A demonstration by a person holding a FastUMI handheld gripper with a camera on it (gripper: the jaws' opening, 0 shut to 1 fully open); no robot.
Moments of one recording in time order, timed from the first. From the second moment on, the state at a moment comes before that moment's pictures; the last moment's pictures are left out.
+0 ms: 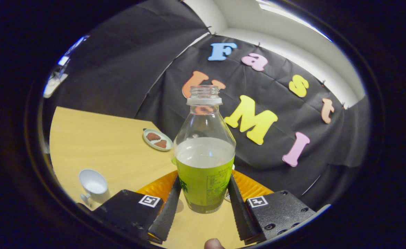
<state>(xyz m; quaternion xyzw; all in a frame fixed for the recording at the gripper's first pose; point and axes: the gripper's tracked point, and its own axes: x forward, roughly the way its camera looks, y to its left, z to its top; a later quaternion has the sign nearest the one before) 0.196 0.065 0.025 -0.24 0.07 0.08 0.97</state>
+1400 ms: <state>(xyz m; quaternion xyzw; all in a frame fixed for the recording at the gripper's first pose) 0.303 0.089 -0.139 0.00 0.18 0.11 0.98</state>
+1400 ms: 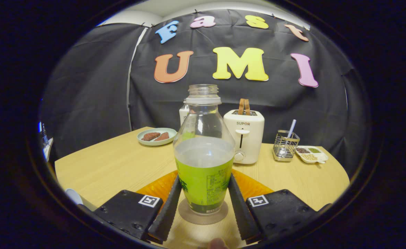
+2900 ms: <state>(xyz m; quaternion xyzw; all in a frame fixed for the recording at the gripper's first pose) 0.149 0.034 -0.069 0.04 0.11 0.03 0.99</state>
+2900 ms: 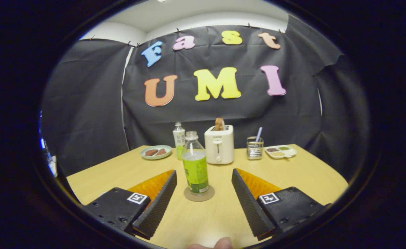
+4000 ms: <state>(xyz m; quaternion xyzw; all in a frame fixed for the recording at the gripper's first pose) -0.026 -0.059 -0.019 0.03 0.00 -0.01 1.00</state>
